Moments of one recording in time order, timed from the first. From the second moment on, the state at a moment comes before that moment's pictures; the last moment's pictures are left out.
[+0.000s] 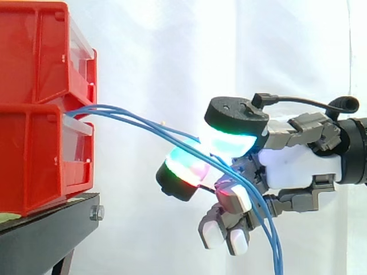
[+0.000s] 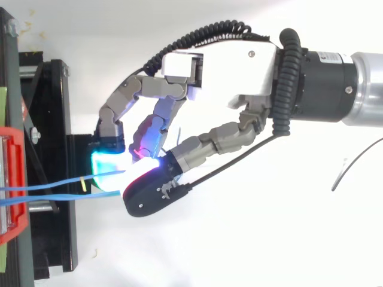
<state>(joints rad) 0.09 -2.31 -1.13 -2.91 -1.44 -0.20</state>
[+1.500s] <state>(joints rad) 0.09 -2.29 -1.13 -2.91 -1.44 -0.21</state>
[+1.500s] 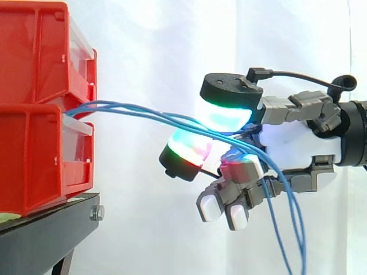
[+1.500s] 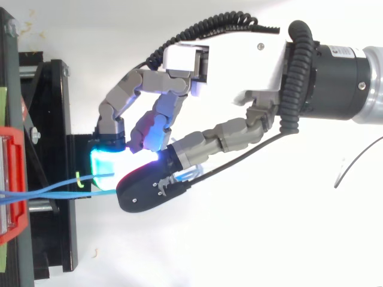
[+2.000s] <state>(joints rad) 0.09 -2.28 -1.13 -2.92 -1.43 -0.21</state>
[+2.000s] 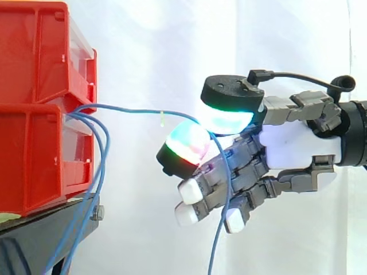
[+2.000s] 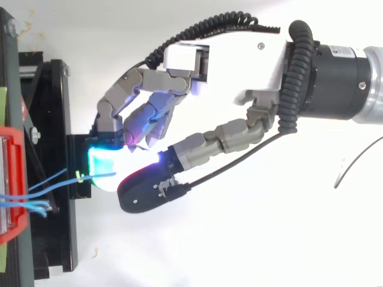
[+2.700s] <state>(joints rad) 0.09 -2.29 -1.16 -3.02 -1.43 -0.20</state>
